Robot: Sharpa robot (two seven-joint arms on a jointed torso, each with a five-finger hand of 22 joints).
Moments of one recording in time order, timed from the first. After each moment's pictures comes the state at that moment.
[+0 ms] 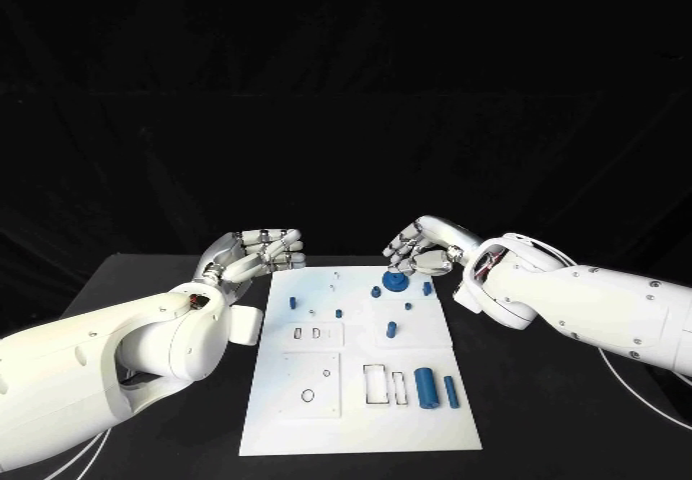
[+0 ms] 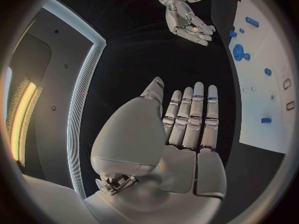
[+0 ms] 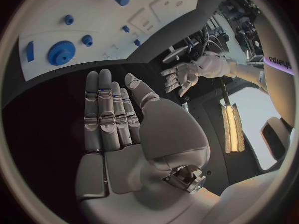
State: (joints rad) left arm 1.16 -0.95 0.02 1.73 -0.02 -0.51 0.40; left_hand 1.45 -0.02 0.03 0.22 0.15 0.92 0.21 0.15 0.07 1.00 0.17 0.14 0.07 1.03 0.13 0.19 0.15 0.17 0.78 0.28 0.37 0.15; right arm 1.32 -0.74 -0.13 1.38 -1.17 -0.36 0.11; right_hand 1.29 0.03 0.16 -0.28 0.26 1.06 0.17 0.10 0.07 1.17 0.10 0.08 0.07 1.41 0.03 0.22 0.16 0.17 1.02 0.14 0.63 0.29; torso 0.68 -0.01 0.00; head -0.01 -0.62
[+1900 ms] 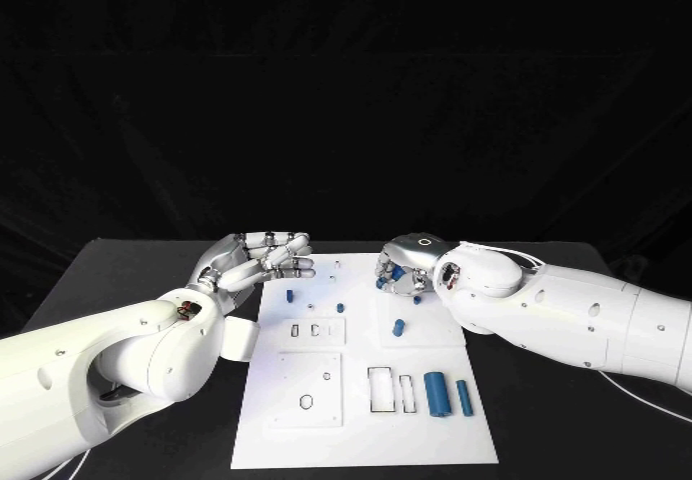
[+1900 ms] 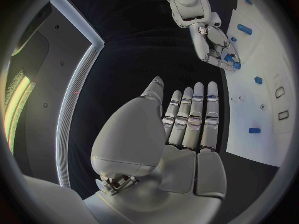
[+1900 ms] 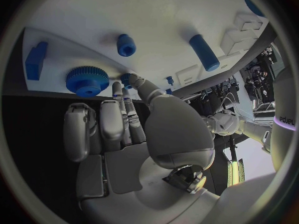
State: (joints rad) left arm 1.20 -1.00 0.03 1.83 -0.06 -0.48 0.37; left_hand 1.46 -0.02 0.02 0.22 0.15 0.92 0.21 0.14 0.07 1.01 0.17 0.12 0.07 1.02 0.13 0.18 0.15 0.17 0.82 0.27 0.41 0.17; right arm 1.33 -0.63 -0.12 1.31 -1.67 -0.26 -0.12; right_hand 1.23 -0.03 0.32 -0.19 0.29 1.08 0.14 0.07 0.08 1.16 0.08 0.08 0.10 1.47 0.00 1.23 1.07 0.06 1.42 0.10 1.42 1.31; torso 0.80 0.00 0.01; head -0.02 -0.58
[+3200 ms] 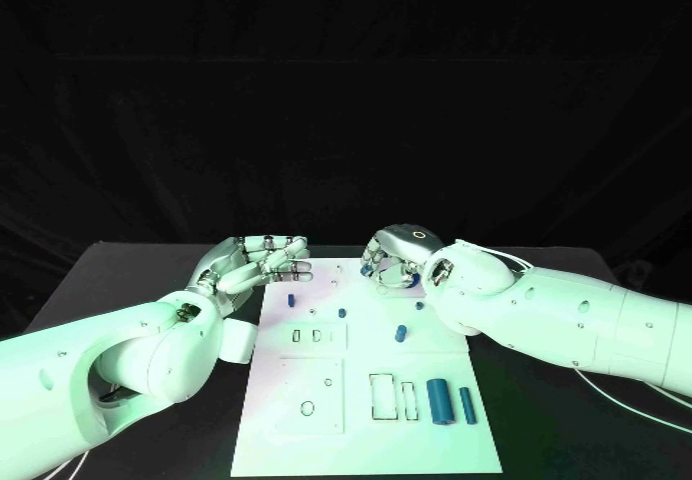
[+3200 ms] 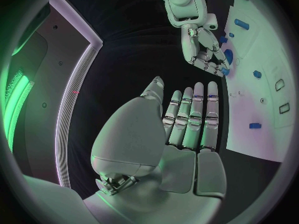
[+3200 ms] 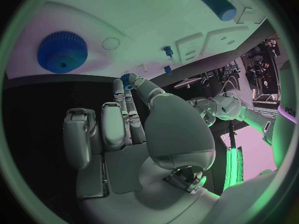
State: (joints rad) left arm 1.21 -1.00 0.03 1.81 -0.06 -0.47 0.36; left_hand 1.46 -0.02 0.02 0.22 0.15 0.92 0.21 0.13 0.07 1.01 0.17 0.11 0.07 1.02 0.14 0.17 0.15 0.17 0.82 0.27 0.41 0.17; right arm 1.35 -0.57 -0.12 1.30 -1.56 -0.42 -0.12; right_hand 1.25 -0.02 0.38 -0.15 0.23 1.15 0.12 0.11 0.10 1.24 0.06 0.10 0.12 1.47 -0.01 1.29 1.13 0.05 1.46 0.09 1.48 1.31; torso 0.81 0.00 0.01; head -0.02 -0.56
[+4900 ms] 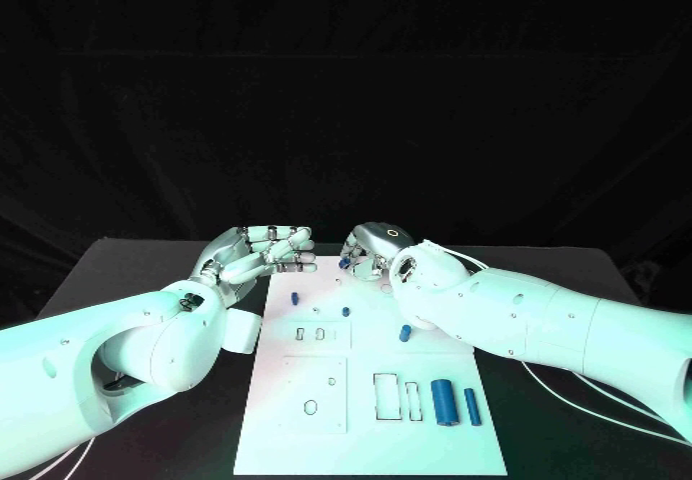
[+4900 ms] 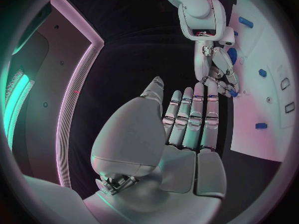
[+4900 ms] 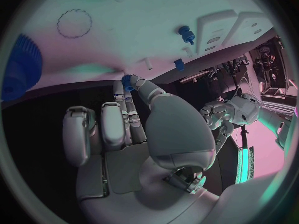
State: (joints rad) left arm 1.24 -1.00 0.03 1.81 -0.06 -0.46 0.36; left_hand 1.46 -0.02 0.02 0.22 0.15 0.92 0.21 0.13 0.07 1.01 0.17 0.11 0.07 1.02 0.14 0.17 0.15 0.17 0.82 0.27 0.41 0.17; right arm 1.32 -0.37 -0.12 1.07 -1.50 -0.46 -0.15; right_hand 1.23 -0.04 0.38 -0.13 0.24 1.11 0.13 0.09 0.13 1.20 0.07 0.07 0.11 1.47 -0.01 1.27 1.09 0.05 1.44 0.10 1.46 1.31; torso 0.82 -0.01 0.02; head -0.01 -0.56
